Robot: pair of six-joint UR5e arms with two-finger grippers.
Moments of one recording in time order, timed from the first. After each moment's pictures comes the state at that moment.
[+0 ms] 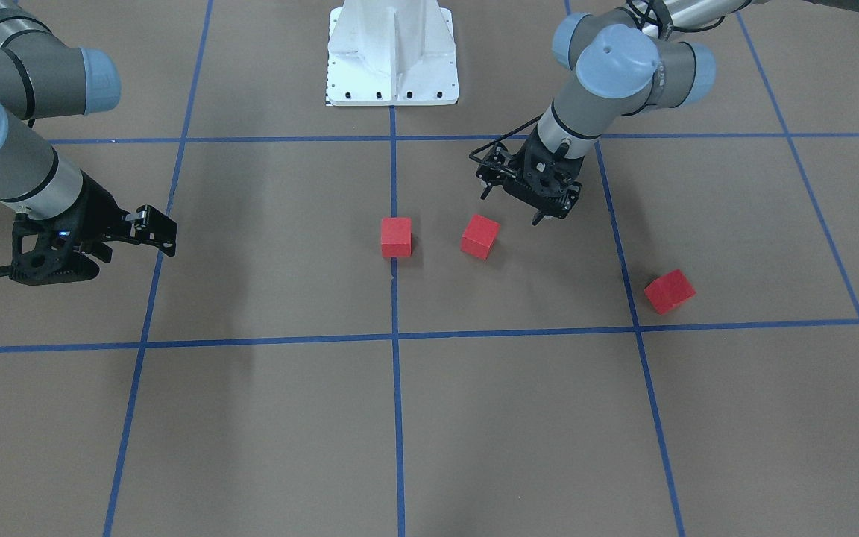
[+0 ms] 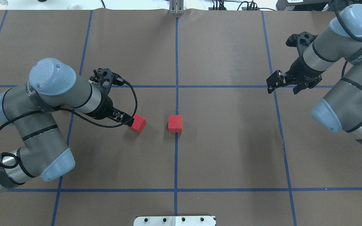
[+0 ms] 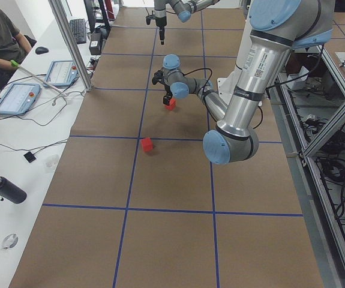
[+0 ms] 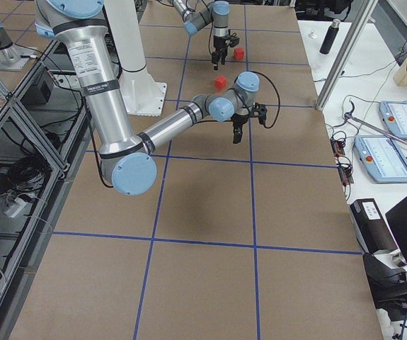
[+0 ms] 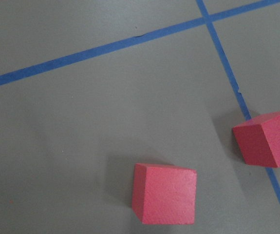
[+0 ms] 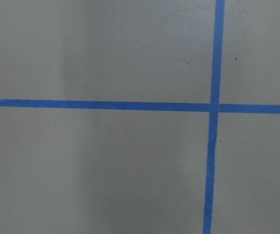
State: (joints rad) left arm -0.61 -2.00 -1.79 -1.87 -2.04 -0.75; right arm 0.93 -1.27 1.79 -1.51 2.26 0.82
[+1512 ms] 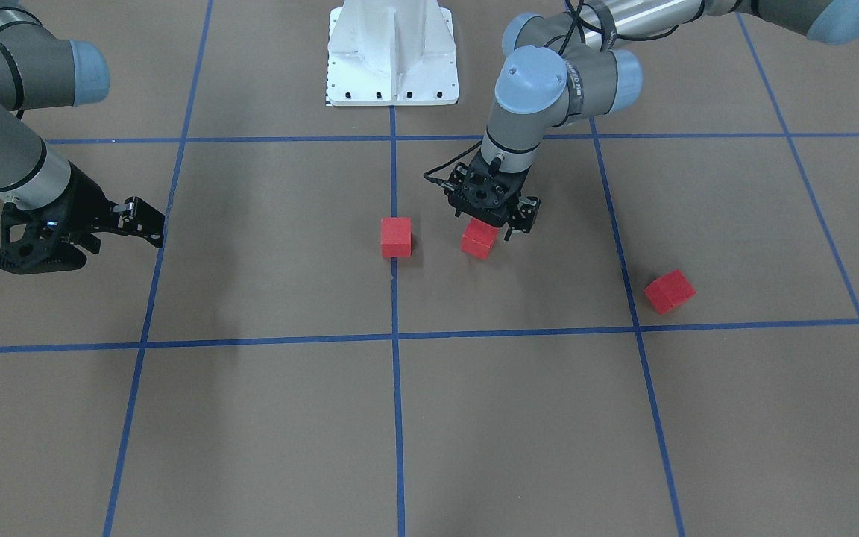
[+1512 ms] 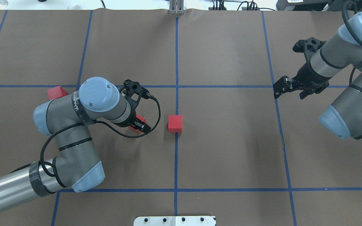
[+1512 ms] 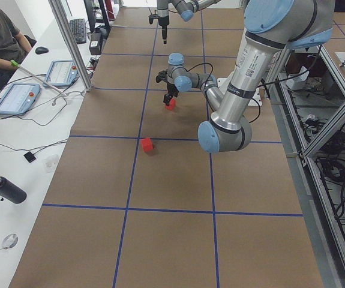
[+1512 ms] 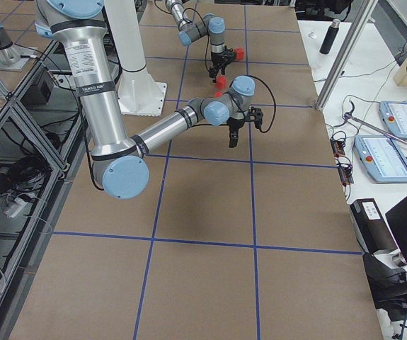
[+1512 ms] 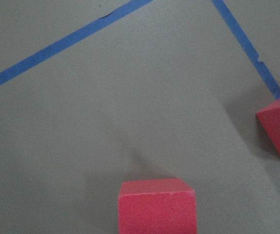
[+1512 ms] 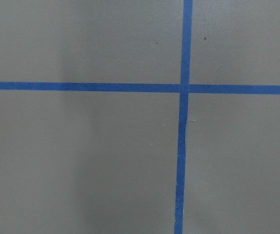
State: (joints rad) left arm -0.52 -2.13 -1.68 -1.74 -1.85 -0.68; right arm 0.93 -1.32 1.82 -1.49 2.26 0.82
